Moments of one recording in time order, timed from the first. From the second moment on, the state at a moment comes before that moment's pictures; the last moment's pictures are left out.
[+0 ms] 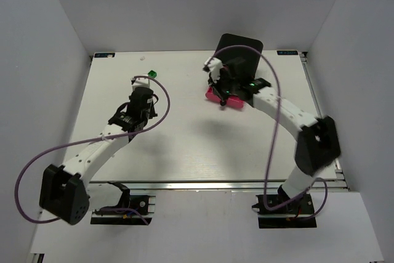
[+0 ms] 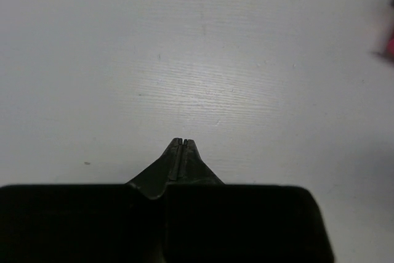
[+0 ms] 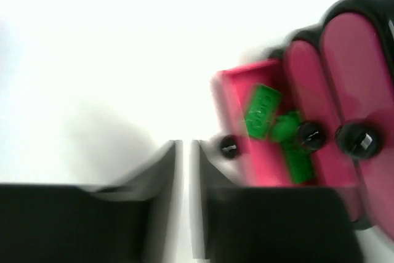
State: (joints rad) left arm -0.45 1.17 0.86 -0.30 -0.45 -0.33; right arm 0.58 1.73 1.41 -0.36 -0.15 -0.38
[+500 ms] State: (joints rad) left arm -0.22 2.12 1.60 -0.43 -0.11 -0.53; right arm 0.29 1.12 0.97 -0.30 -0.97 -0.16
